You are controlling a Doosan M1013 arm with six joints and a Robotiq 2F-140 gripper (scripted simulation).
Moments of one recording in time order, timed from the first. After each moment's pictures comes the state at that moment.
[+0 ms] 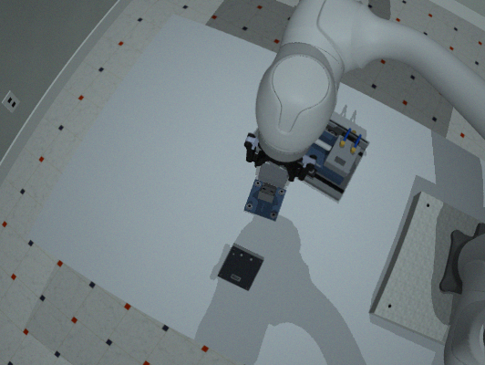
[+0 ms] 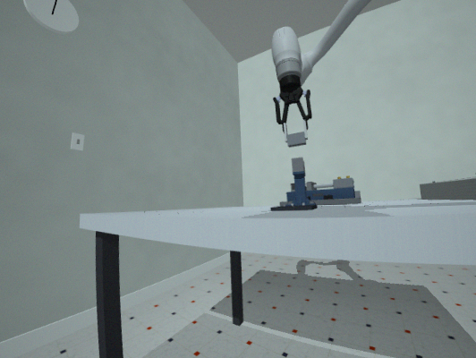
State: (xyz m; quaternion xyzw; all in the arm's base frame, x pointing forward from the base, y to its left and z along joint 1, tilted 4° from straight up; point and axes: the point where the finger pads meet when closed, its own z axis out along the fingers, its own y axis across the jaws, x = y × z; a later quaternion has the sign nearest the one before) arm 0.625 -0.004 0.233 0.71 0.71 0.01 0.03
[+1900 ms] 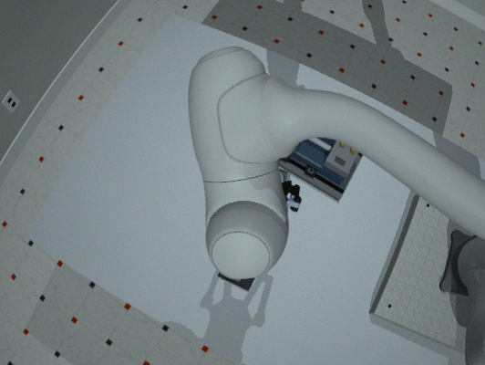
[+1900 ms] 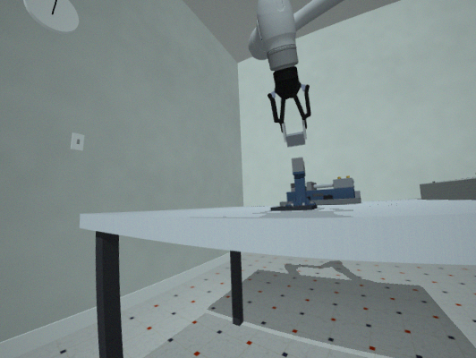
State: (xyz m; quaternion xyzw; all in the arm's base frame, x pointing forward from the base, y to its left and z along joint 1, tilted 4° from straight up) arm 0.628 0.008 0.231 0.69 0.67 -0.17 0.21
